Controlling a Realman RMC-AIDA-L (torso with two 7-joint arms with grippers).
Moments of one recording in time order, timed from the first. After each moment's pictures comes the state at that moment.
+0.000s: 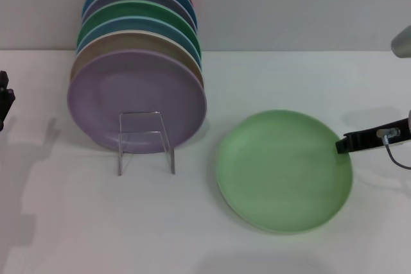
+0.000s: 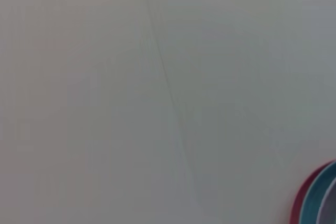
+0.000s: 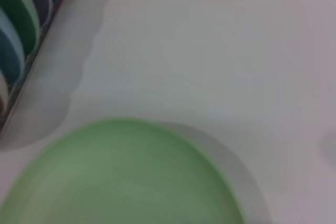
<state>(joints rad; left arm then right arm) -0.29 -2.07 -1.17 -0.25 2.58 1.34 0.13 0.45 2.08 1.92 1.29 -2.55 1.30 -0.37</state>
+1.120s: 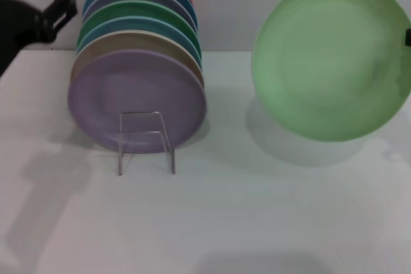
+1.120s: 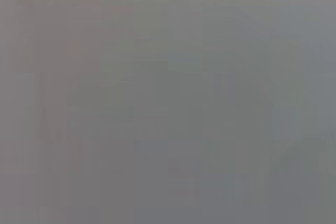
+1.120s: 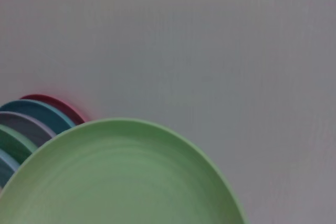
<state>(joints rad) 0.08 -1.92 -1.22 -1.60 2.89 0.26 0.04 -0.02 2.09 1.86 1.89 -2.20 0.96 -0.67</state>
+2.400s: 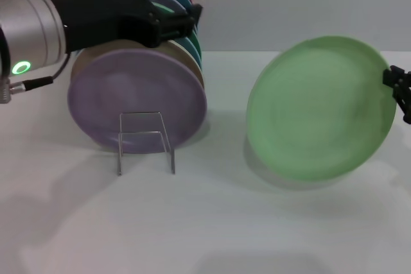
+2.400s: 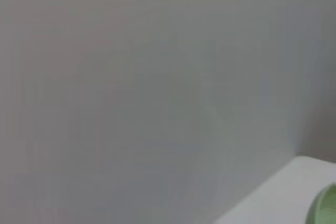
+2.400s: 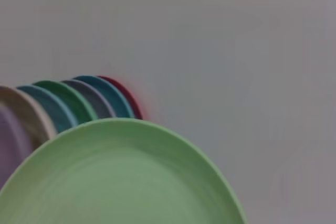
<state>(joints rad) -0.22 -2.06 -1.62 -1.92 2.16 -0.96 0.72 -0.05 2.09 1.91 1.39 -1.51 0.94 -1.71</state>
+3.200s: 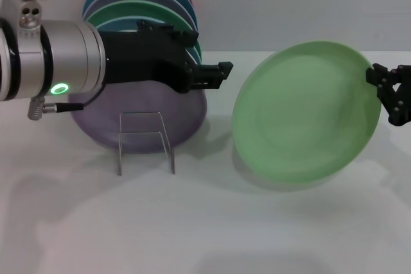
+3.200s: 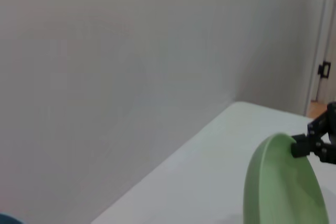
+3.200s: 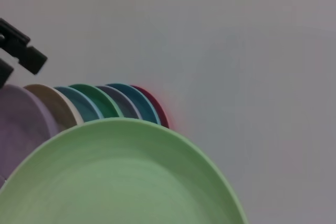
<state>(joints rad) -0.34 -2.06 -1.63 -1.78 2.15 -1.13 0.74 -0.03 2.08 1.88 1.35 -1.45 0.96 -1.87</state>
